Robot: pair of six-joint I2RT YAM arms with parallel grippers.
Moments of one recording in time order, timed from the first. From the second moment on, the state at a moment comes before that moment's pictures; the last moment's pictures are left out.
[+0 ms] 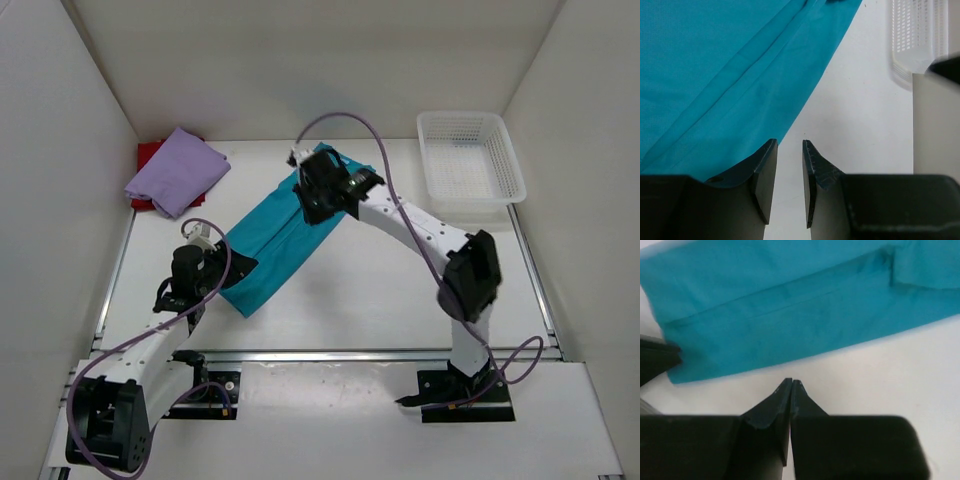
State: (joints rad) left arm -0.14 0.91 0.31 0.14 0.31 -0.74; right arm 0.77 2.00 2.02 -0.80 0.00 0.18
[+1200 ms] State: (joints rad) left arm -0.28 1.01 0.32 0.16 0.29 -0.74; right arm 0.55 1.79 0.80 0.24 -0.42 0.64
